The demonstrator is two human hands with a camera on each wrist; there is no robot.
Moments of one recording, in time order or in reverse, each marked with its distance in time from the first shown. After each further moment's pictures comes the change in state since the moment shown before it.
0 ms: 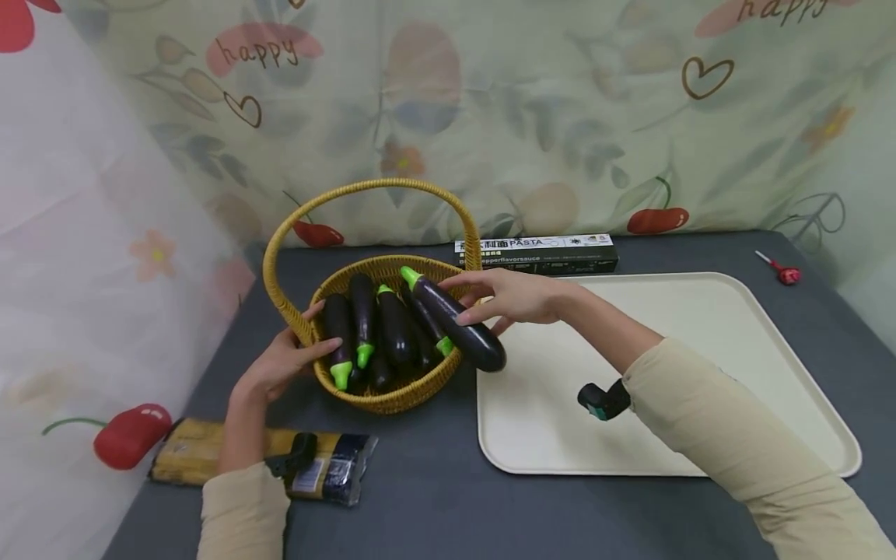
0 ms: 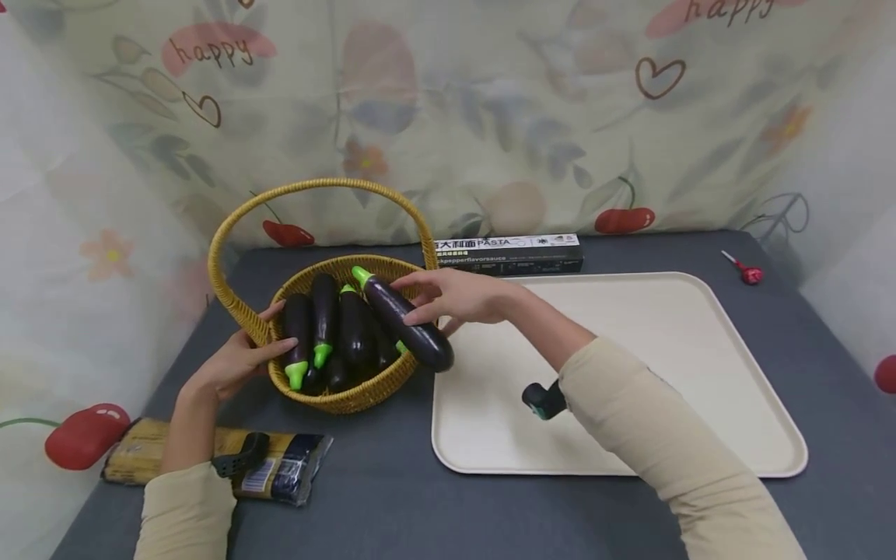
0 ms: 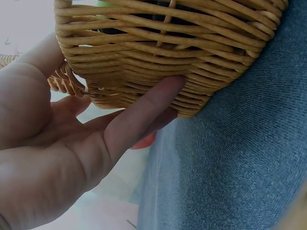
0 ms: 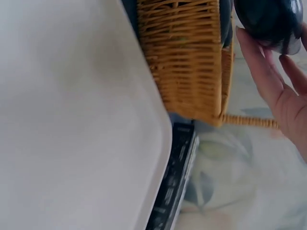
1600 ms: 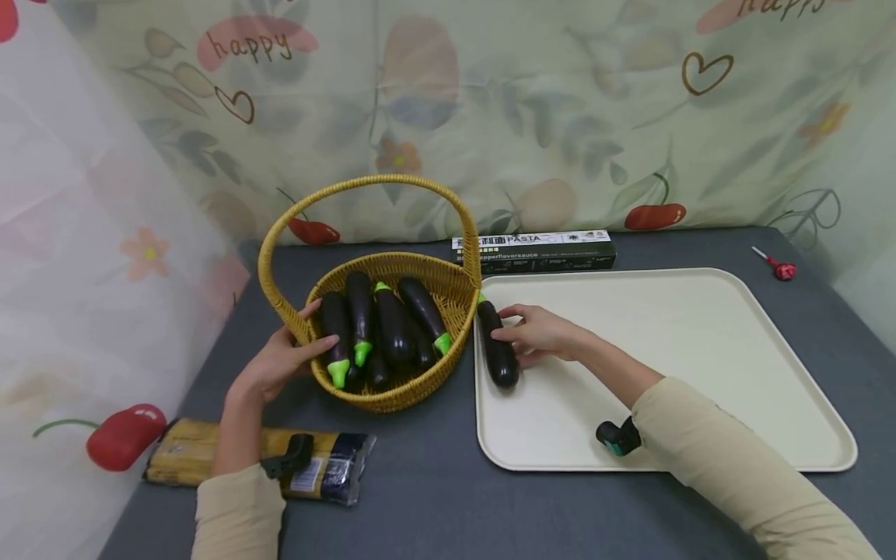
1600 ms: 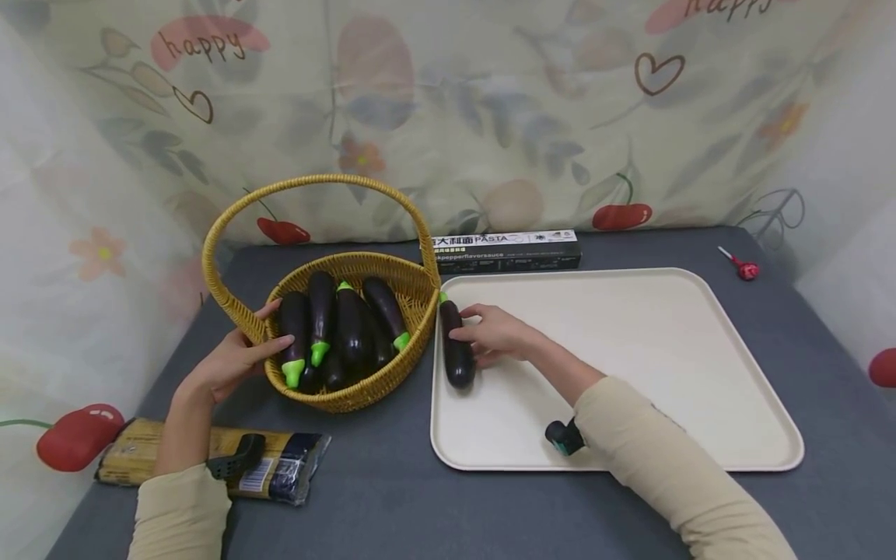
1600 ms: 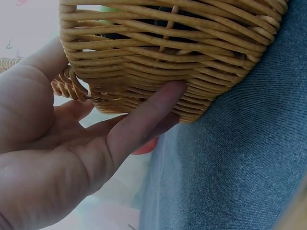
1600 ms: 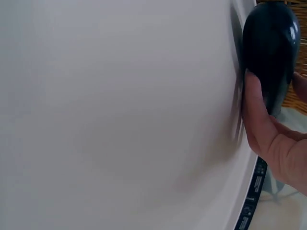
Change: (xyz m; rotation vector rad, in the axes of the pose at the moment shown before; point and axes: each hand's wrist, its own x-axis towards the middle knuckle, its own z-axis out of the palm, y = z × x) left_hand 0.000 0.002 0.000 0.012 -0.005 -0.010; right_hand -0.001 0.089 0.009 0.168 0.321 0.271
